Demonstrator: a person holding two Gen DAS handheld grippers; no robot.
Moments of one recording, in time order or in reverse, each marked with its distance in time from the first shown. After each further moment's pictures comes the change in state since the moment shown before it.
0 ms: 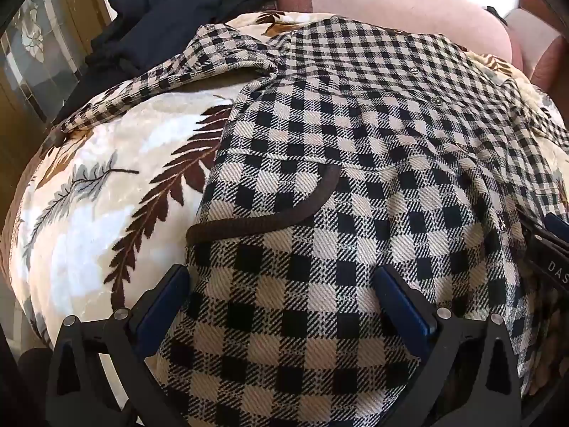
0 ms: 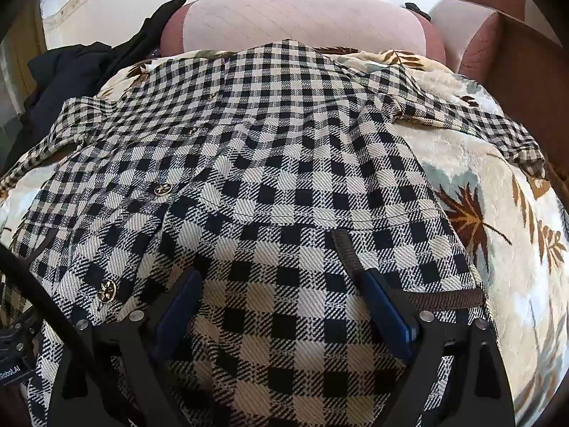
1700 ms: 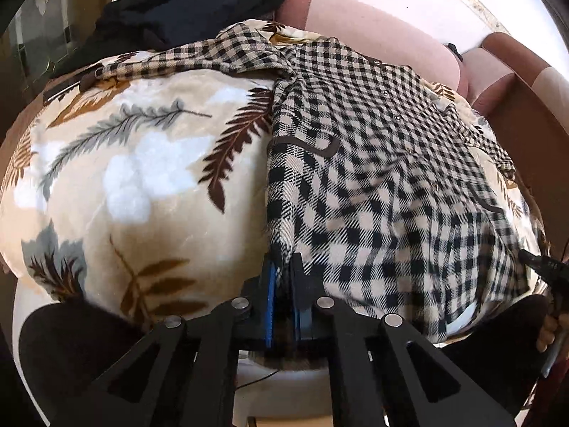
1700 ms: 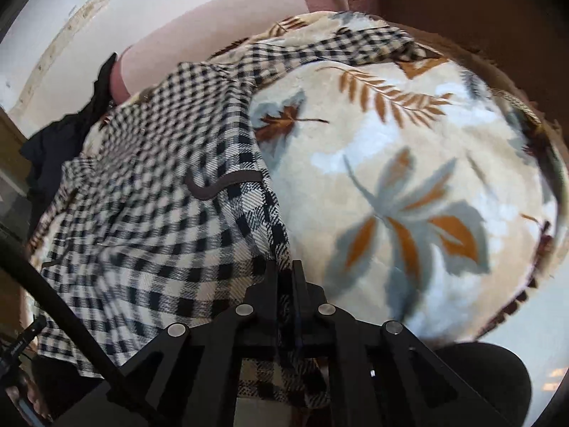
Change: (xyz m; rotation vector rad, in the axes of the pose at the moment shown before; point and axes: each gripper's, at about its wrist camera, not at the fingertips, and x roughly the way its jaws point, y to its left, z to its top) left arm -0.077 0.121 -0.076 -0.048 -0.016 -0.306; right arm -0.126 -0.163 -0.072 0.340 0.093 0.006
